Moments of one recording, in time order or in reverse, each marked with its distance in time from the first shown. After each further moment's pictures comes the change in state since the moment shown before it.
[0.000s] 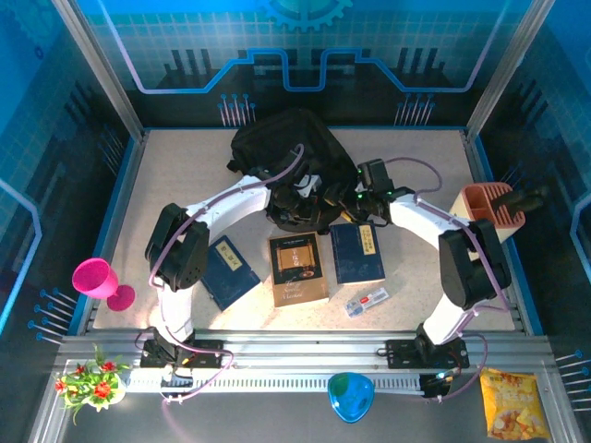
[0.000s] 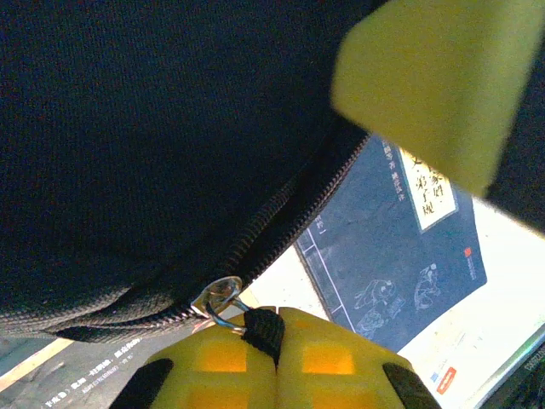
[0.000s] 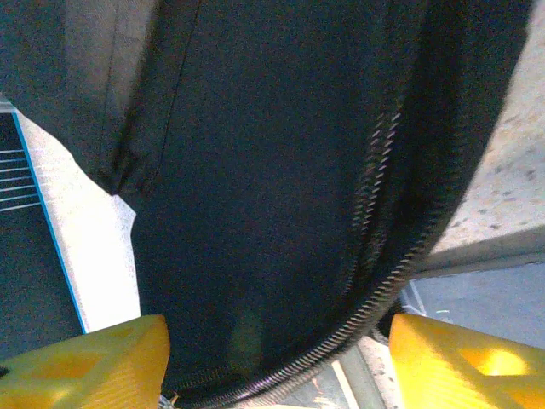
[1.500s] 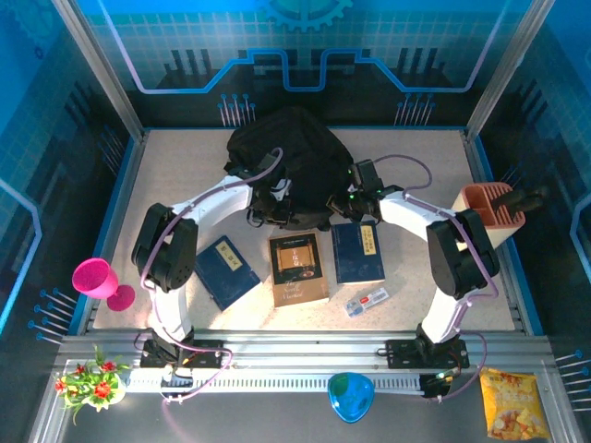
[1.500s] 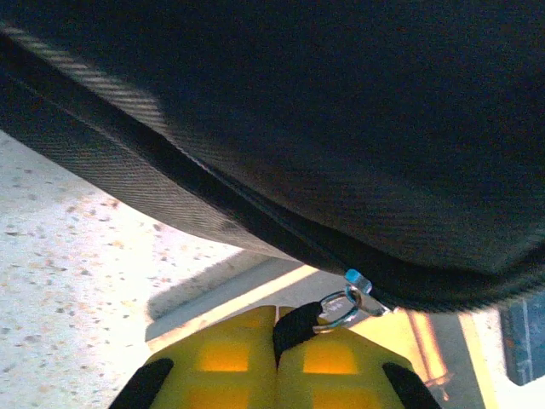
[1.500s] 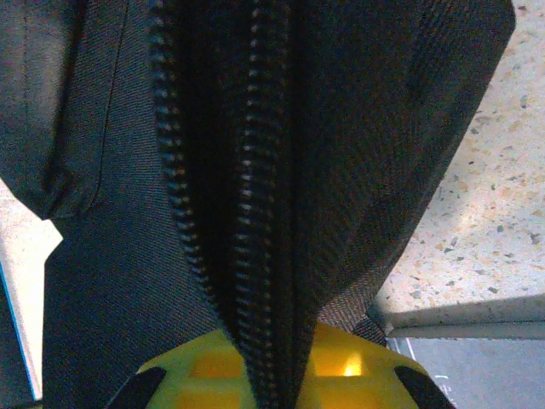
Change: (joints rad) left arm 0.124 -0.053 -0.122 -0.077 -0.175 0.079; right arm 0.024 0.078 0.051 0.008 0.101 -0.085
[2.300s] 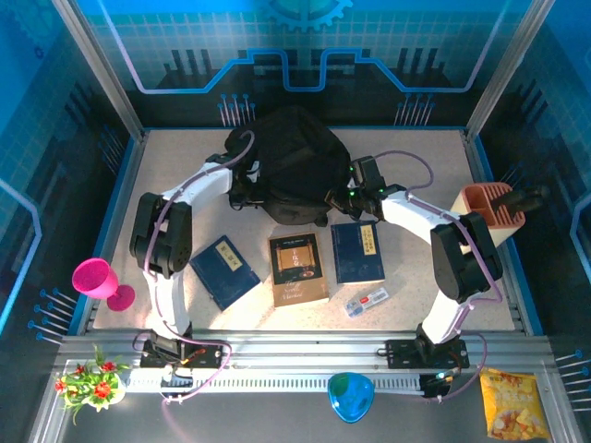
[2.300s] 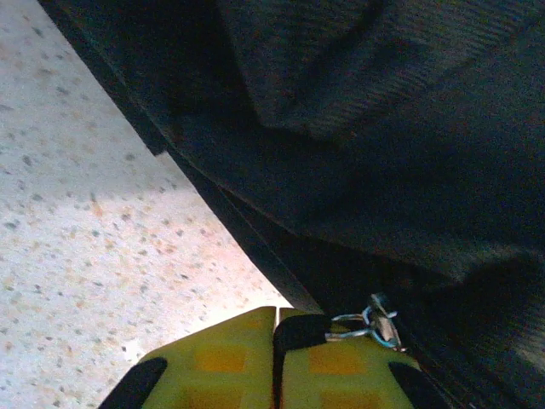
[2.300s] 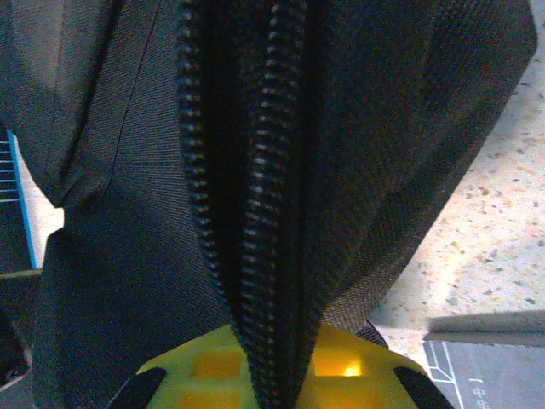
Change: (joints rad) left arm 0.204 0.086 0.074 0.055 -0.084 0.021; right arm 0.000 -0.028 0.003 0.034 -0.031 -0.017
